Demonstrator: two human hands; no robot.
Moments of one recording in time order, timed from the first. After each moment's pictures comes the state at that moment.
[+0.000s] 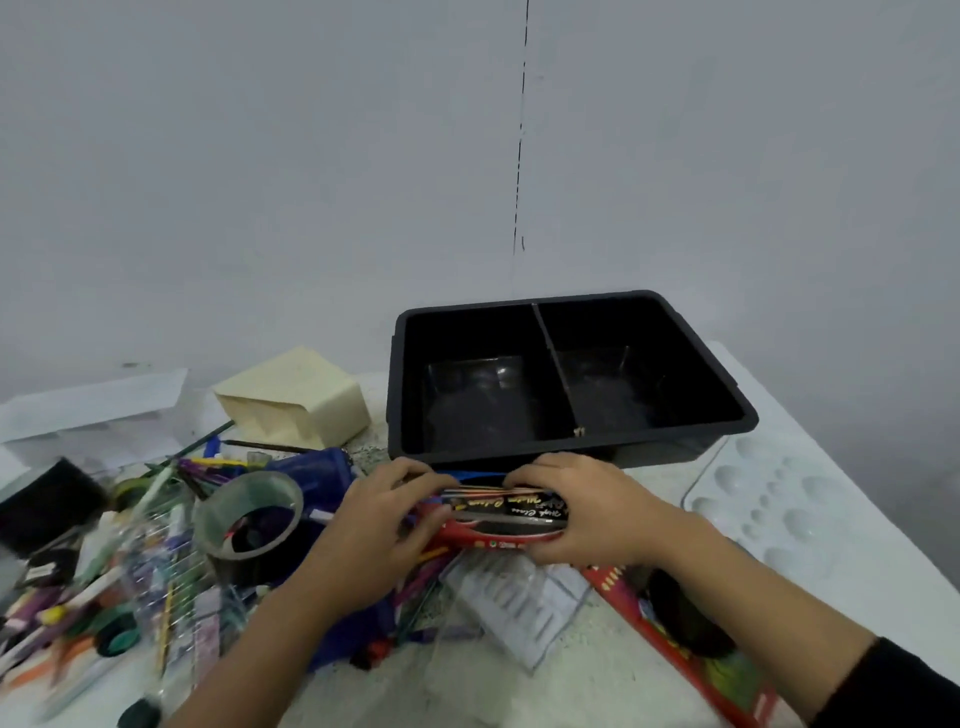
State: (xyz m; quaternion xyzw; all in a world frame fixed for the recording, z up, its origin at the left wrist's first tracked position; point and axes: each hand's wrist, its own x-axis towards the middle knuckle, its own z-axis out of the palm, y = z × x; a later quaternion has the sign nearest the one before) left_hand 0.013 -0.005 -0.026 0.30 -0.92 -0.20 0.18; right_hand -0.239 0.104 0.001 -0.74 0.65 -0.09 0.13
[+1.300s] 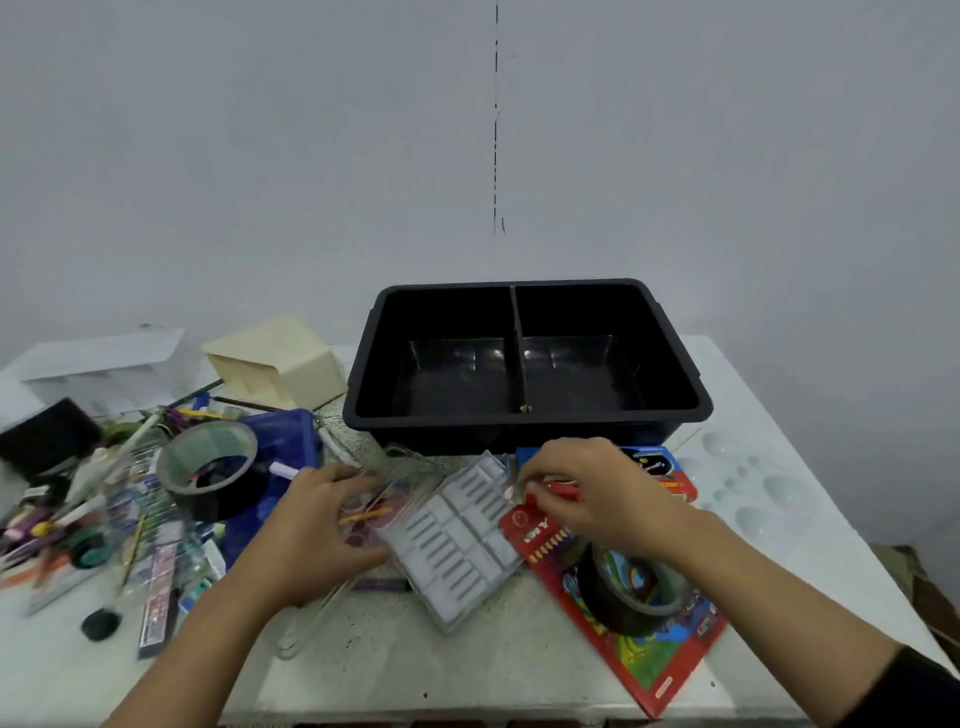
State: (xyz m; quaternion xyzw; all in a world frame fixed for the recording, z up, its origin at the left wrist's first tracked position) left_hand 0.012 0.051 -0.026 0.46 -0.86 -0.19 0.08; right_hand -0.294 0.157 0.011 -0.76 0.59 -0.22 0.13
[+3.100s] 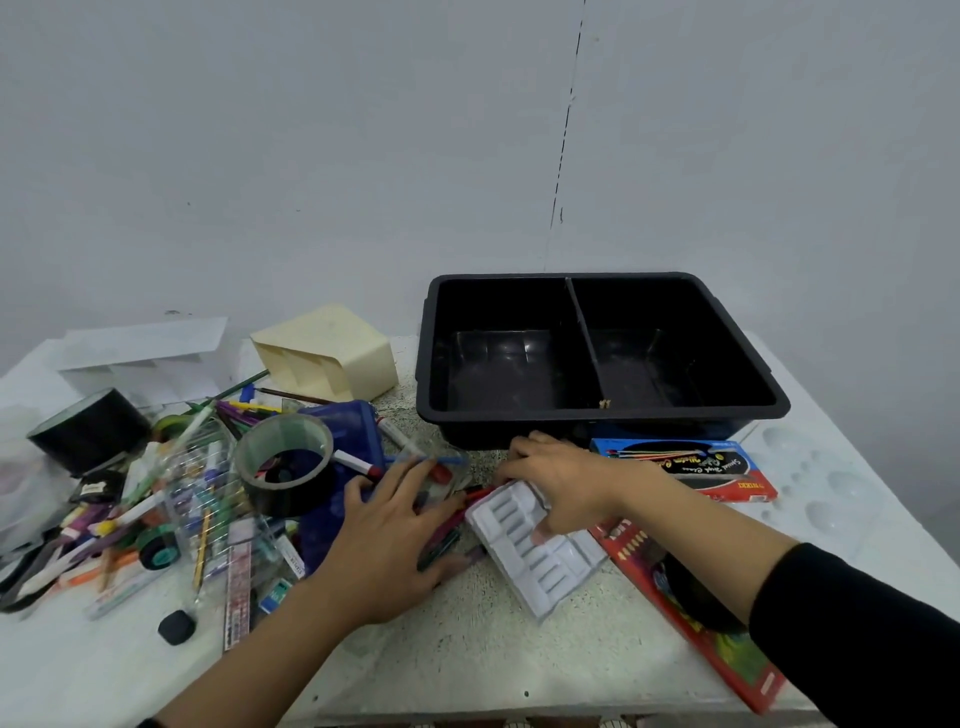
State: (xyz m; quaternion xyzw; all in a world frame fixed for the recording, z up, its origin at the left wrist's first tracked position) left_hand 0.039 0.034 -0.057 0.35 -0.93 -0.03 0.01; right_hand -0.212 0.067 -0.011 -0.78 0.58 0.10 0.19
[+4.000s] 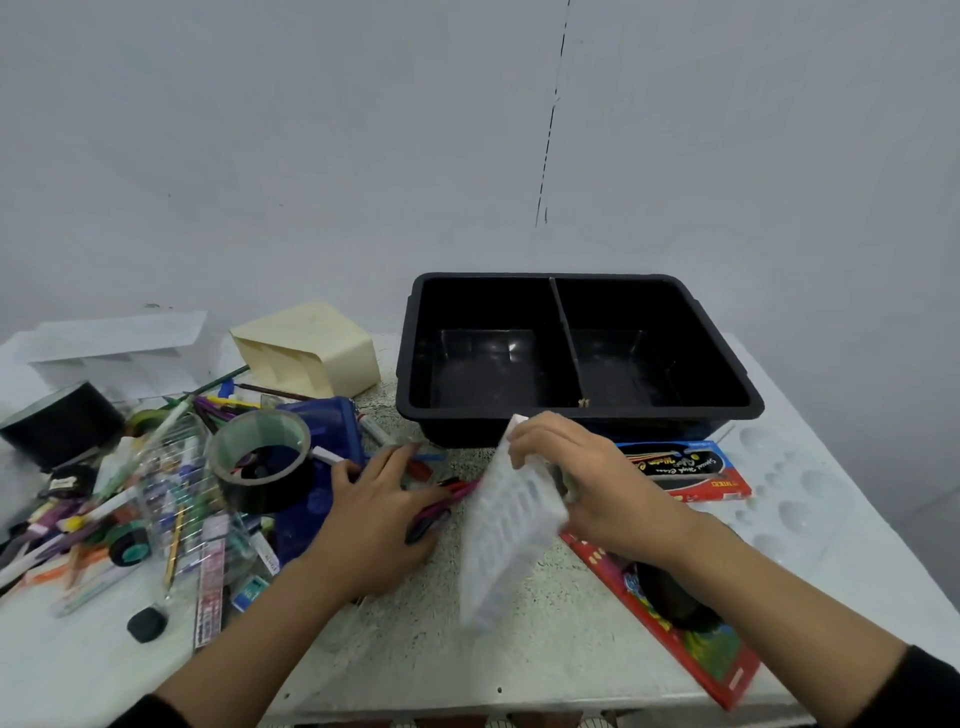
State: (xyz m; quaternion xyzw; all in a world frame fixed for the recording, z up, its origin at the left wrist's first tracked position) left_hand 0.022 0.027 -0.055 0.37 -0.93 -0.06 0.05; right_hand -0.221 0.131 0.013 -0.79 0.53 -0.29 0.12
